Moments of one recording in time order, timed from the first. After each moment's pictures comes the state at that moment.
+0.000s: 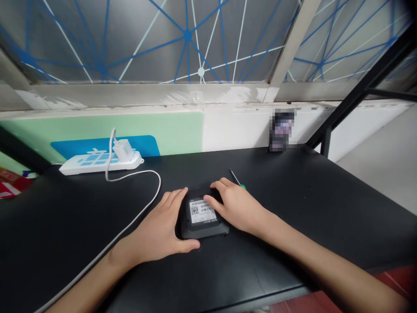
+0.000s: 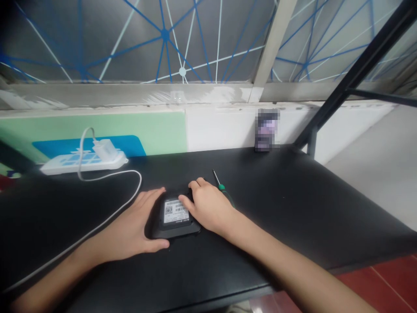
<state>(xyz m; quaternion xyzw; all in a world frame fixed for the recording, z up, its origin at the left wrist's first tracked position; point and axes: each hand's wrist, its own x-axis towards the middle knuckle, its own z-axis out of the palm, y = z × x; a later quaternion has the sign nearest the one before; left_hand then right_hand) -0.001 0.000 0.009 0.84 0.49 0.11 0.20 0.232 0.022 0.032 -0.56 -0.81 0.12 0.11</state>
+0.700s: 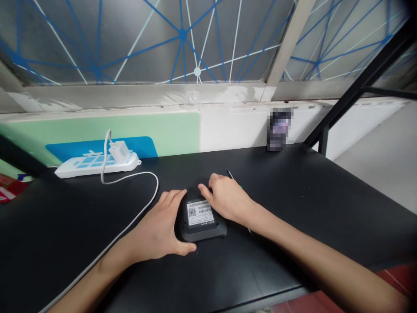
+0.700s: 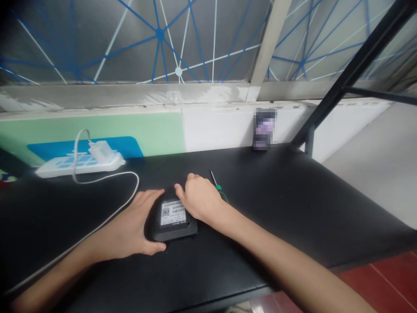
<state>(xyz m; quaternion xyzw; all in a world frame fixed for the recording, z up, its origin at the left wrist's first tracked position) 0.003 0.006 0.017 0.85 0.48 0.09 0.20 0.216 0.043 0.030 -0.60 -0.79 0.08 0.12</state>
